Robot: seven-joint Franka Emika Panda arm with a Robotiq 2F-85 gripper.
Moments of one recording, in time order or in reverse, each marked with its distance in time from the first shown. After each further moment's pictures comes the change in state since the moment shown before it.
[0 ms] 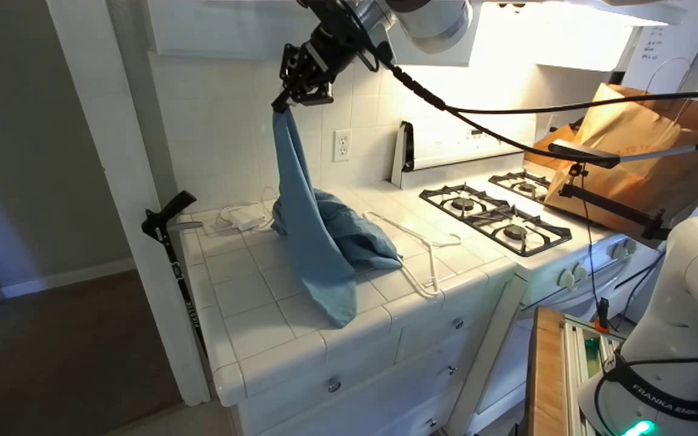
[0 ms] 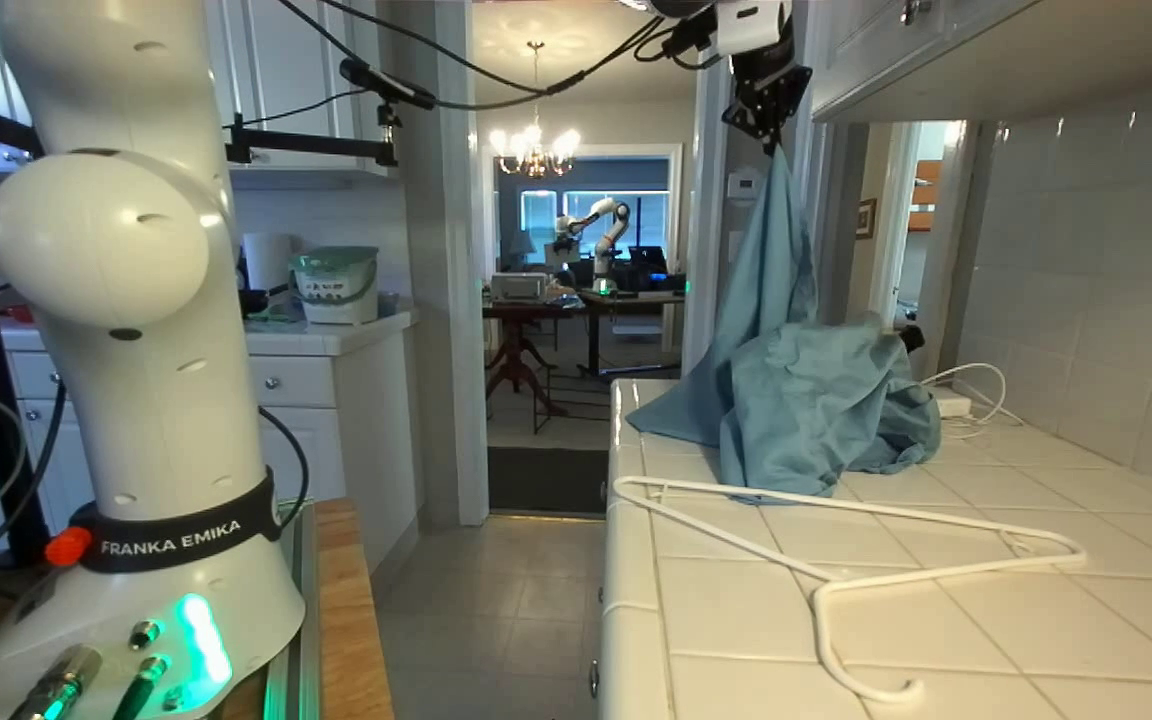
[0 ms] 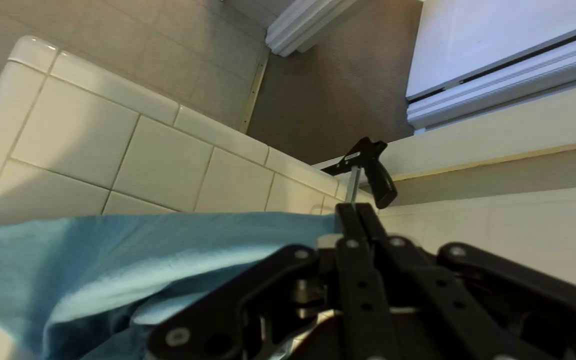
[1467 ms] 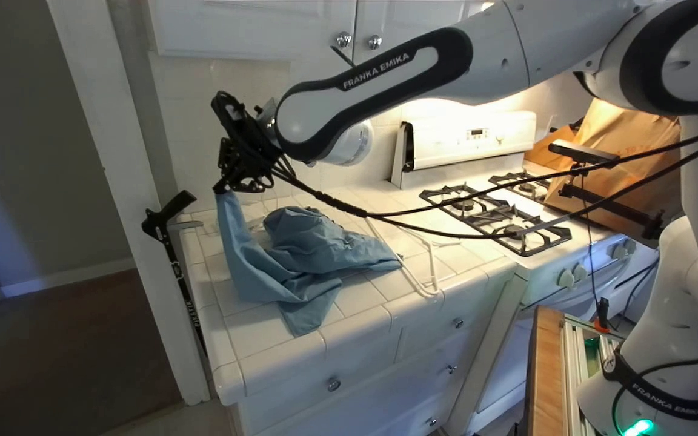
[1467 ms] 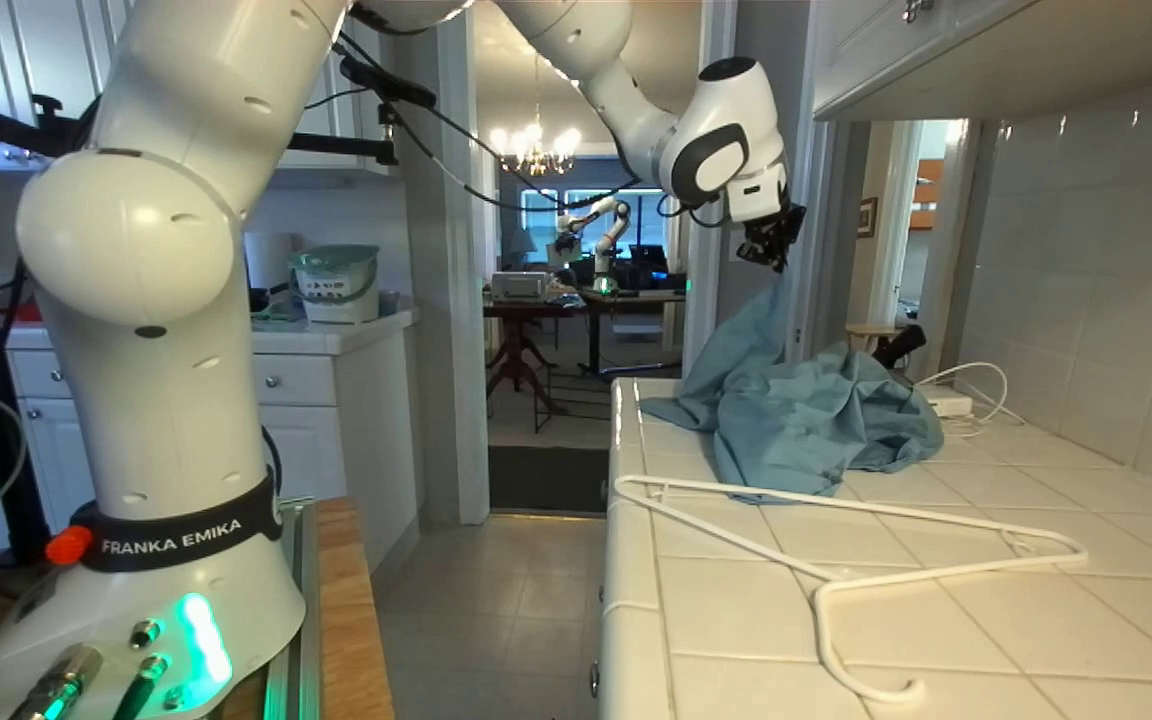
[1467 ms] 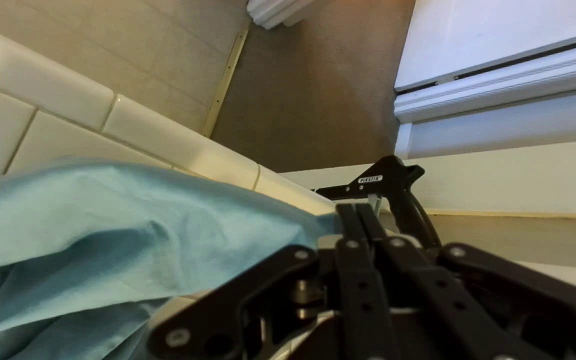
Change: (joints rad) arm 0.114 0.471 0.018 0.173 -0.089 0.392 0.001
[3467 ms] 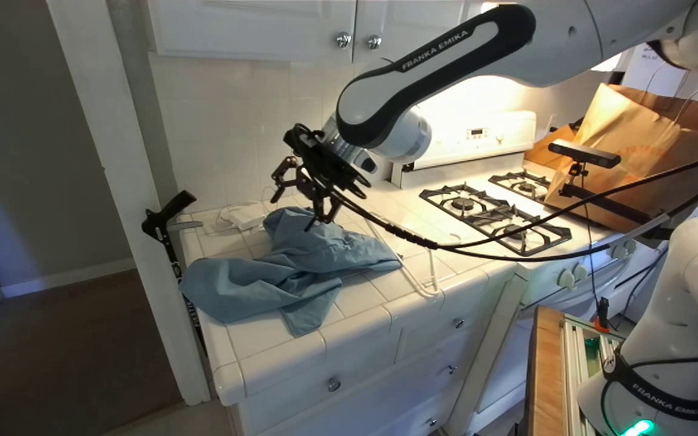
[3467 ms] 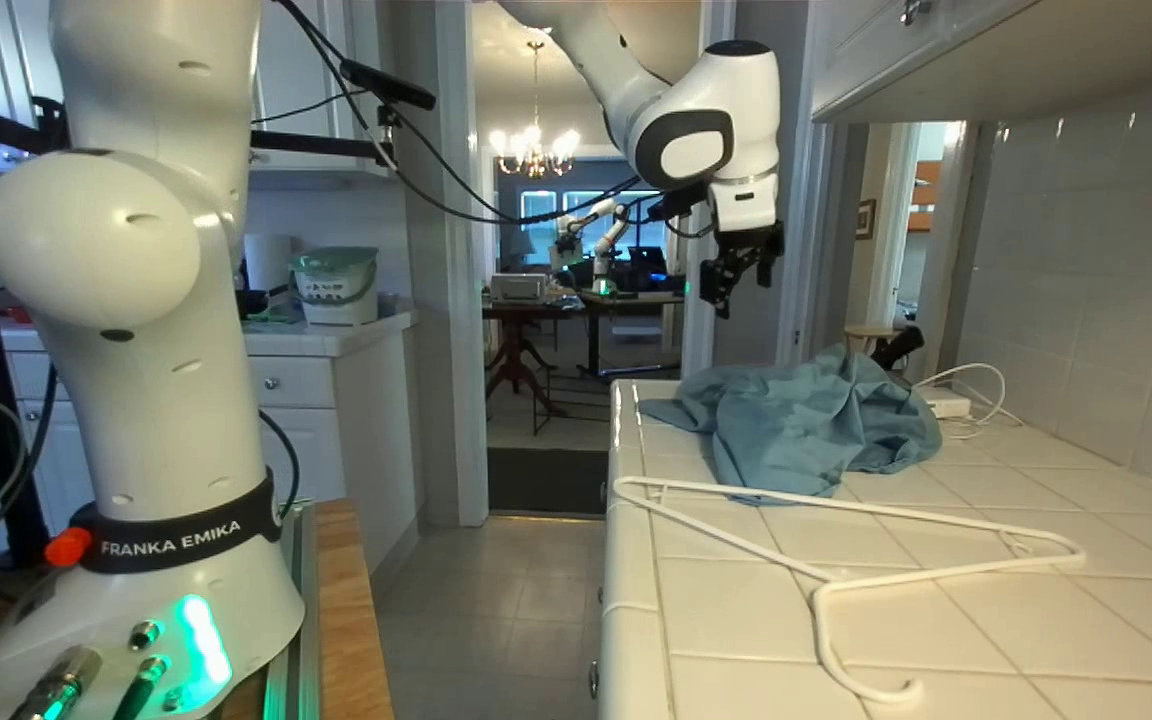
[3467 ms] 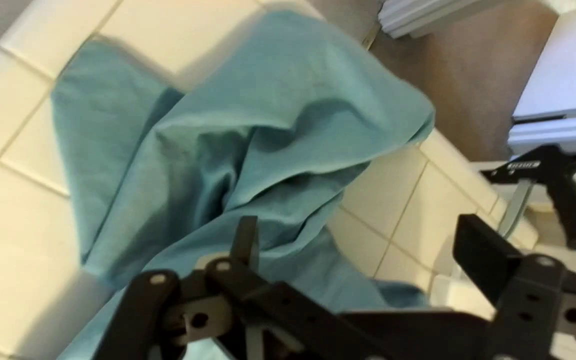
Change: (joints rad) arm -0.157 -0.275 0.057 -0.378 0.187 -0.212 -0.378
